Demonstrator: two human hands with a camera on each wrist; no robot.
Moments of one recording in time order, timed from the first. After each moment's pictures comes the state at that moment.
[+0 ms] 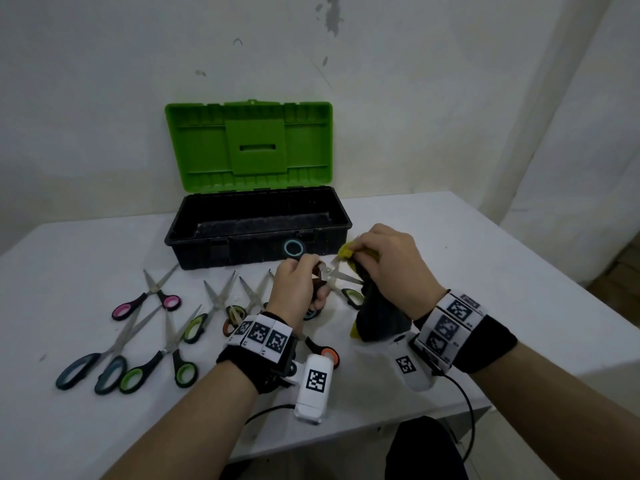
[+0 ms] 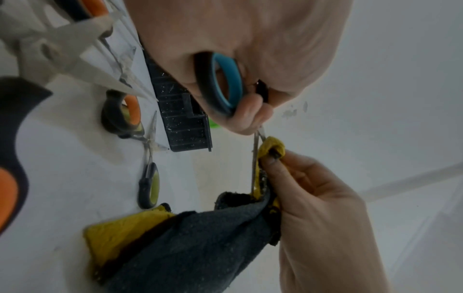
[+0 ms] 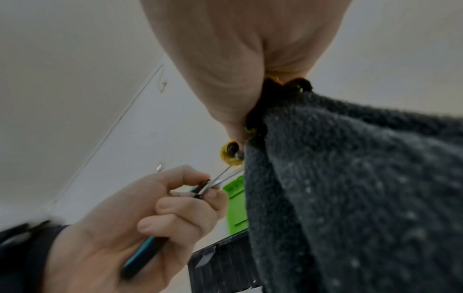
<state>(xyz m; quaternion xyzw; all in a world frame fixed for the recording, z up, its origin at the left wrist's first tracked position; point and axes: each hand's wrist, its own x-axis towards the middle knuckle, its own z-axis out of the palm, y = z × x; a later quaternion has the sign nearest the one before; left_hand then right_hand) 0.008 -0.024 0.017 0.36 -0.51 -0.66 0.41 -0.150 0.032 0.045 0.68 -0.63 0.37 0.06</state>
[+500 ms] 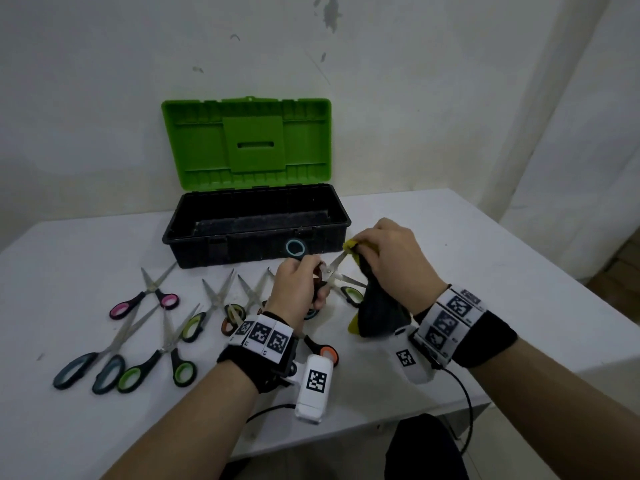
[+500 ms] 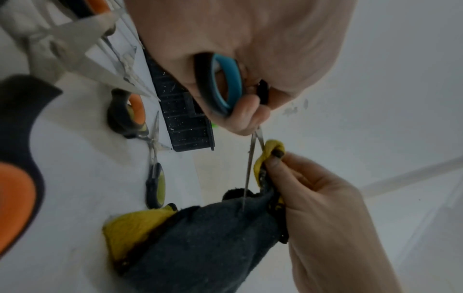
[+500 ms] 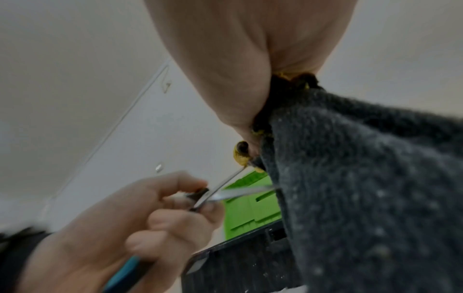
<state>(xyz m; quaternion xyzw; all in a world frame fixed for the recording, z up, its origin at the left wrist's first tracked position) 0.006 -0.021 0.016 0.38 -0.51 -0.65 0.41 -0.151 0.029 0.050 0.64 -0.69 0.32 0.04</state>
